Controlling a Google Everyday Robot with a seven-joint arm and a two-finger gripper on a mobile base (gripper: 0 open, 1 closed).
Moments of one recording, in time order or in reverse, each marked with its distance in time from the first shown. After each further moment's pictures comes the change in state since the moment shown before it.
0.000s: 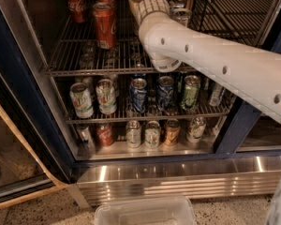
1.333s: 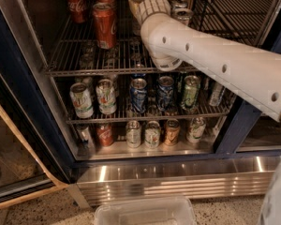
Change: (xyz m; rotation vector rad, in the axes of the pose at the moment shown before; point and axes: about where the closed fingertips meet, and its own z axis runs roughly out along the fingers) arm 0.010 -0.008 0.007 0.006 0.016 0.006
